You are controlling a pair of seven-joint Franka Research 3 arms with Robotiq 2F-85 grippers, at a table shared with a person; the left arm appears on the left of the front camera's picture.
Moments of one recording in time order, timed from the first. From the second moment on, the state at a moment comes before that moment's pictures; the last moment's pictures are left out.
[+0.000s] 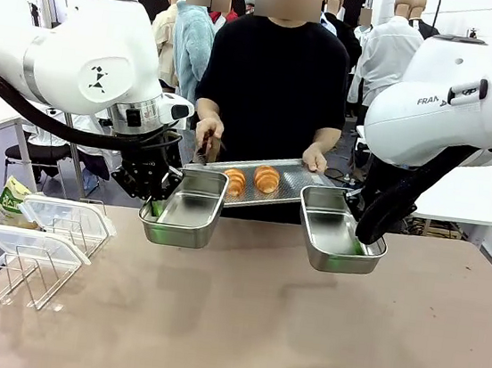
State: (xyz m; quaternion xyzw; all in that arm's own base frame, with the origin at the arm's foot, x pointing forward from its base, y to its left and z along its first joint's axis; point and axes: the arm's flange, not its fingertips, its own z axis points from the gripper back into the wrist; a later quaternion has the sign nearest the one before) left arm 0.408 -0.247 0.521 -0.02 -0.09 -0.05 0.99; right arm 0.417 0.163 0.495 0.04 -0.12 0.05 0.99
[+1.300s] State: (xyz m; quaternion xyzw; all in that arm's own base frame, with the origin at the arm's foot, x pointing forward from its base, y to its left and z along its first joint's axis) left arm 0.408 -0.247 0.521 -0.02 -0.09 -0.05 0.99; right arm 0.417 0.163 0.495 0.04 -0.12 0.05 0.99
